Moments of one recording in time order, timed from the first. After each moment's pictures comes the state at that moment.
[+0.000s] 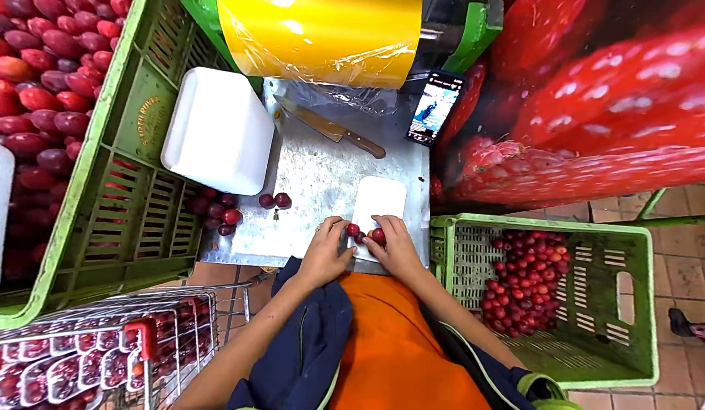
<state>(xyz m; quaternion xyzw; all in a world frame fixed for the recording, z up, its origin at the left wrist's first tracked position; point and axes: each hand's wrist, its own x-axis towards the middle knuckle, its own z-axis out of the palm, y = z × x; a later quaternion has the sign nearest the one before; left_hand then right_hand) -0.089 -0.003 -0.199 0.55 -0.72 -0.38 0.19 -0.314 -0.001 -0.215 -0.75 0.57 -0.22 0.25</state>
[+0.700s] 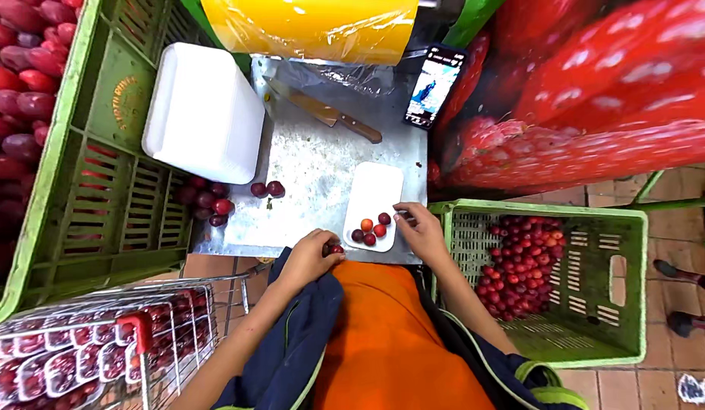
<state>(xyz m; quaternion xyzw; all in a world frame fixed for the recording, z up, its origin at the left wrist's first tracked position) -0.065 0.018 -0.192 0.55 -0.70 -0.43 0.12 -0.362 0.000 -0.187 -0.65 0.61 -0.29 0.34</state>
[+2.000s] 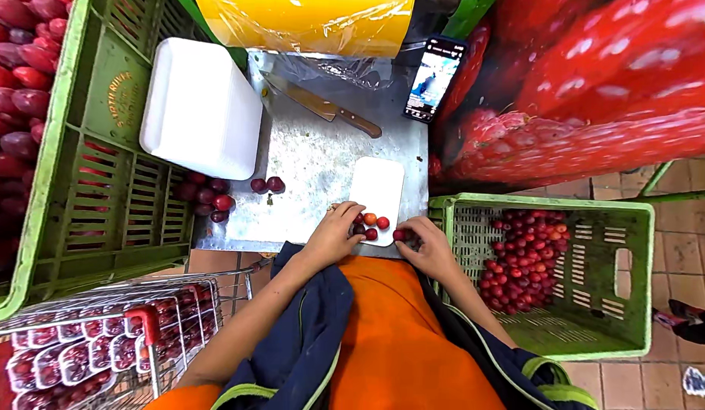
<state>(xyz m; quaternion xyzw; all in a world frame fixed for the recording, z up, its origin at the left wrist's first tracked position) -0.110 -0.016 -0.197 0.46 -0.80 -0.36 0.13 -0.380 0.044 -0.193 -0.72 0.56 -0.25 0.32</state>
